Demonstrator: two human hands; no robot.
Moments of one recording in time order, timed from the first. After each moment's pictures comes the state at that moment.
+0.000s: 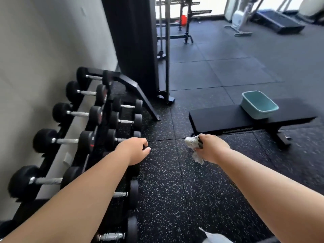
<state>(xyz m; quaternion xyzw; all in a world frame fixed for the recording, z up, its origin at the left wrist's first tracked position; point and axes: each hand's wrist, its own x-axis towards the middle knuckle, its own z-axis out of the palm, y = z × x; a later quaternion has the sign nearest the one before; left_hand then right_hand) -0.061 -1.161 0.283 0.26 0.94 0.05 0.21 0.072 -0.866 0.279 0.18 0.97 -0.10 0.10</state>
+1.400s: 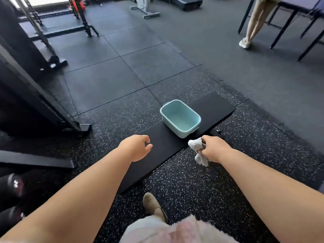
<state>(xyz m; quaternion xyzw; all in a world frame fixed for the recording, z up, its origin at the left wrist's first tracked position) -0.280 -0.405 0.192 0.47 0.84 0.00 0.25 -0.011 -0.208 0.198 0.43 0.87 -0.19 0.15</state>
